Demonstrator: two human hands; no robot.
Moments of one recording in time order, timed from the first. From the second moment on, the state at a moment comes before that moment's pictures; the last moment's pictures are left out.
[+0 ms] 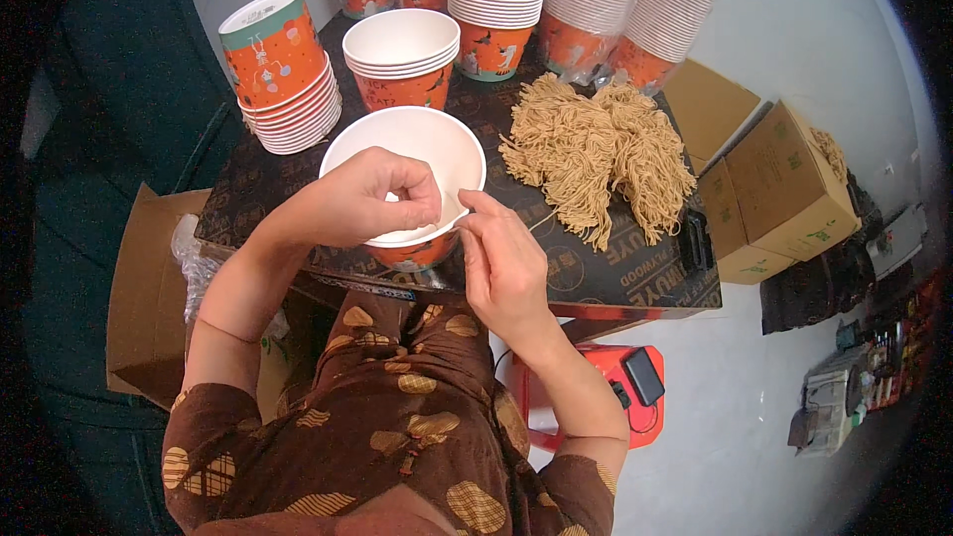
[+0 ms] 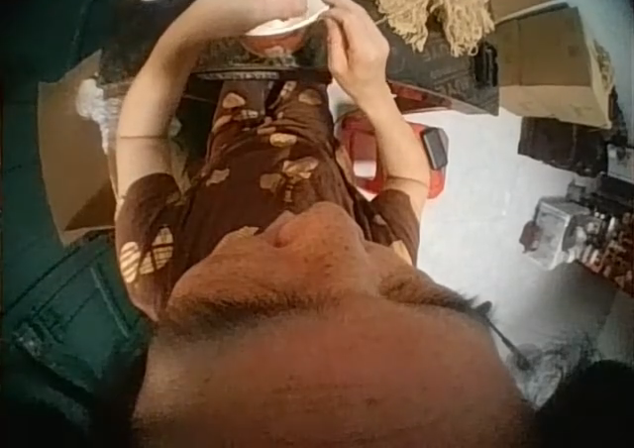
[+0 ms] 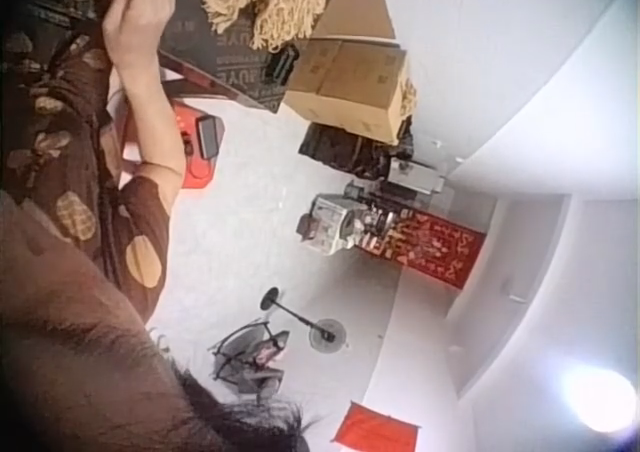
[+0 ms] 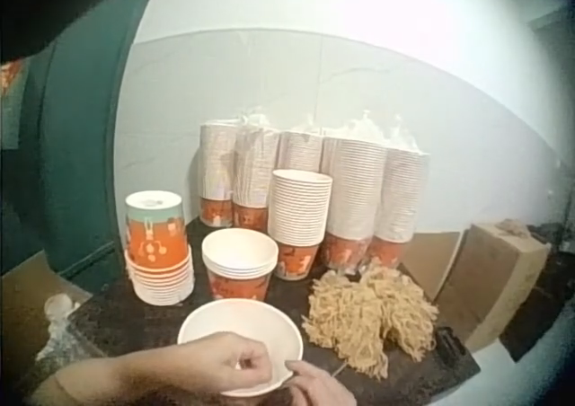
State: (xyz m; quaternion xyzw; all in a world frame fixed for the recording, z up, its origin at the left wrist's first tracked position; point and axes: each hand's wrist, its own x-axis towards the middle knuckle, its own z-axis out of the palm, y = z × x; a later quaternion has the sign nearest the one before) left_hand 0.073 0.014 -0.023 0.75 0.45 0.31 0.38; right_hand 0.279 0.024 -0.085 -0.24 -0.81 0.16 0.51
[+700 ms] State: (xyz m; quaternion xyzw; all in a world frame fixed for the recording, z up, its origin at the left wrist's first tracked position) left_hand 0.084 0.019 -0.024 0.58 0.41 0.39 0.58; right_hand 0.289 0.025 -0.068 -0.22 -0.82 0.24 0.47
